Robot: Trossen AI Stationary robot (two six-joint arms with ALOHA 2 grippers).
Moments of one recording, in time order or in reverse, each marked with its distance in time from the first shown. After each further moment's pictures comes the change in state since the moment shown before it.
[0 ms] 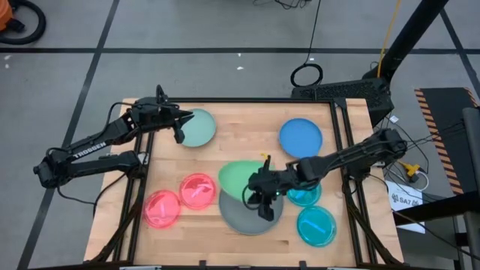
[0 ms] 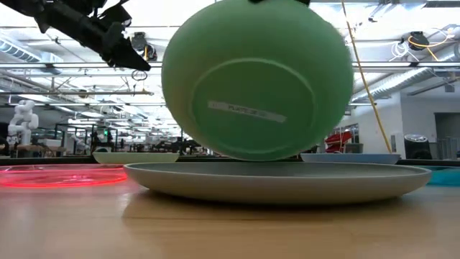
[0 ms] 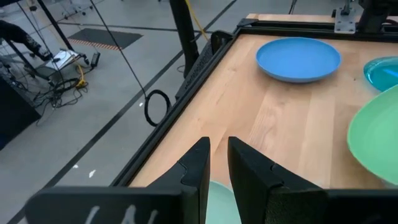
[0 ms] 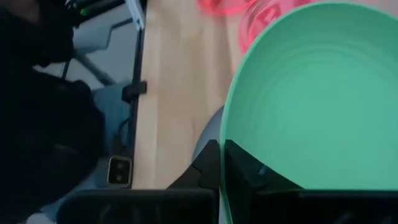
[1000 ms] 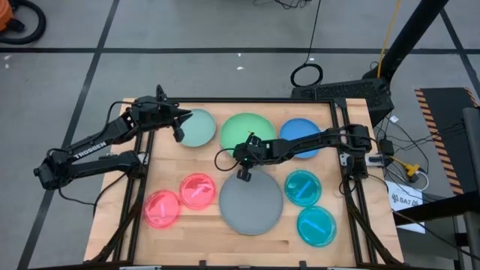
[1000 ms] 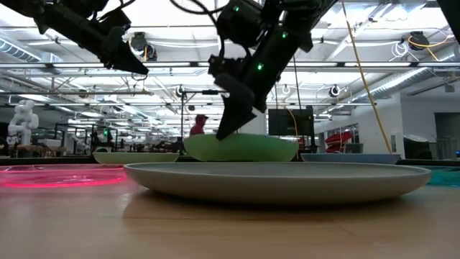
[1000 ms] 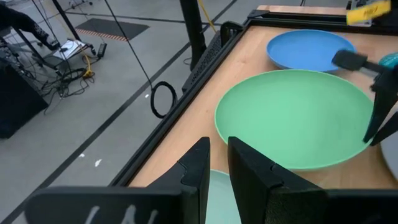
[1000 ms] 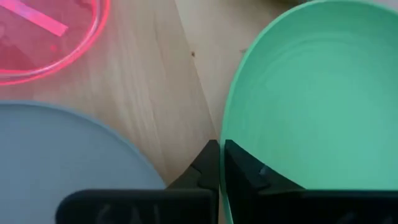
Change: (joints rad) left arm 0.042 0.000 0.000 -0.026 0.000 0.001; right arm -0.315 0.286 -0.003 0.101 0.289 -0.362
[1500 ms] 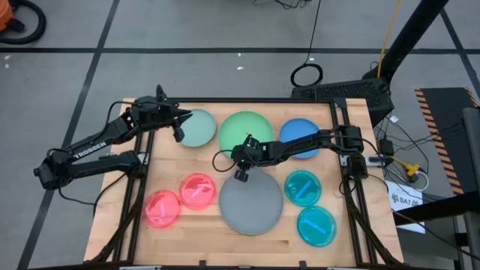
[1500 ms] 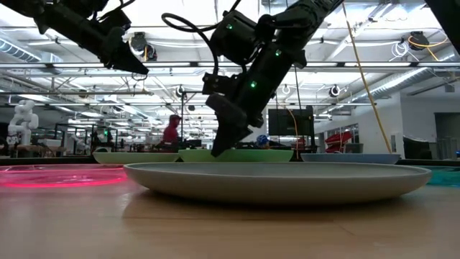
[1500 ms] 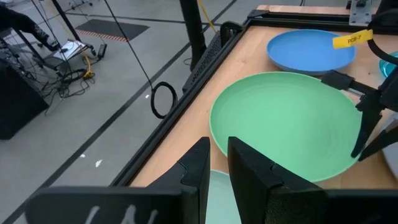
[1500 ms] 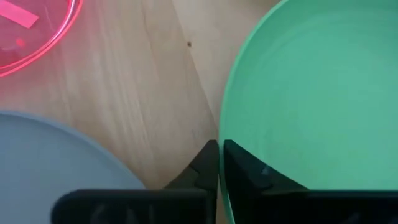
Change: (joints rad) left arm 0.000 0.000 0.000 0.000 0.000 0.003; right arm -0.013 0.095 -0.001 0.077 -0.001 0.035
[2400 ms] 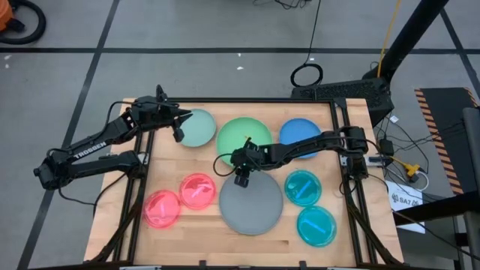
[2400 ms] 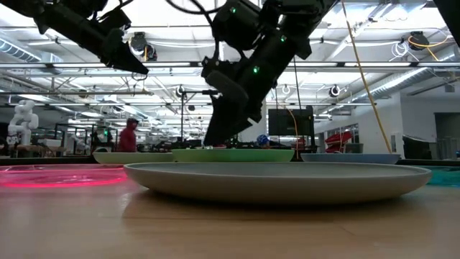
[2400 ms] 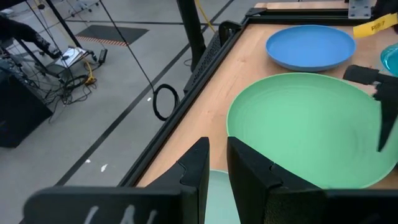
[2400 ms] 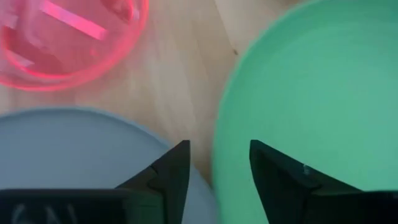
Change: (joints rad) left arm 0.000 0.000 0.000 0.001 0.000 0.049; right arm 0.041 -0.028 0.000 -0.005 -0.056 0.040
